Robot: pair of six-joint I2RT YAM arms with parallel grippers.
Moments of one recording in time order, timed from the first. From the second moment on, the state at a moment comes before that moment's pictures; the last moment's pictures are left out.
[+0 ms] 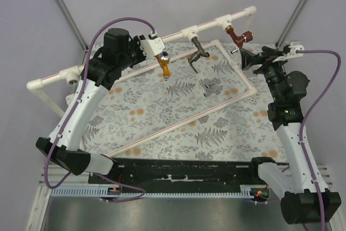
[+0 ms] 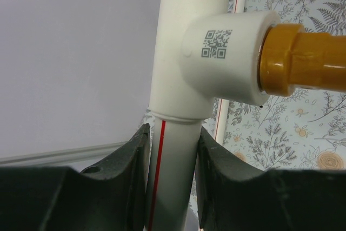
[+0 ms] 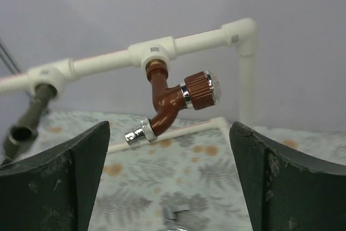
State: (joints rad) left arm -0.45 1.41 1.69 -0.72 -0.01 0.88; right arm 0.02 0.94 0.90 0.31 -0.18 0.43
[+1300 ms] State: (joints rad) left arm -0.45 1.40 1.68 -0.70 -0.02 0.87; right arm 0.15 1.17 0.93 0.44 -0.32 -1.31
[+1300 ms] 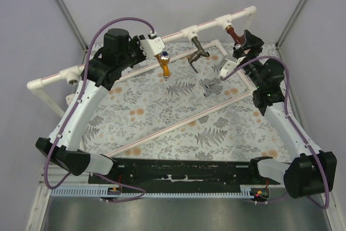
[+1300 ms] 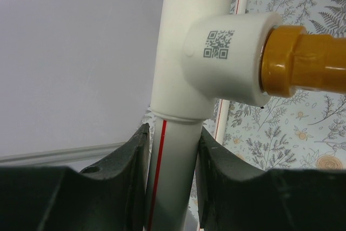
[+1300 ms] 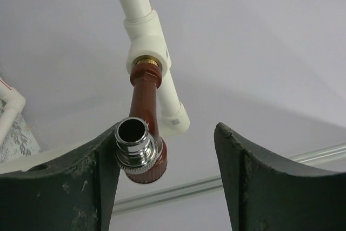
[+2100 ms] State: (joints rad) left arm -0.45 1.40 1.68 -0.70 -0.02 0.87; right arm 0.16 1.27 0.97 0.45 -0.34 -1.23
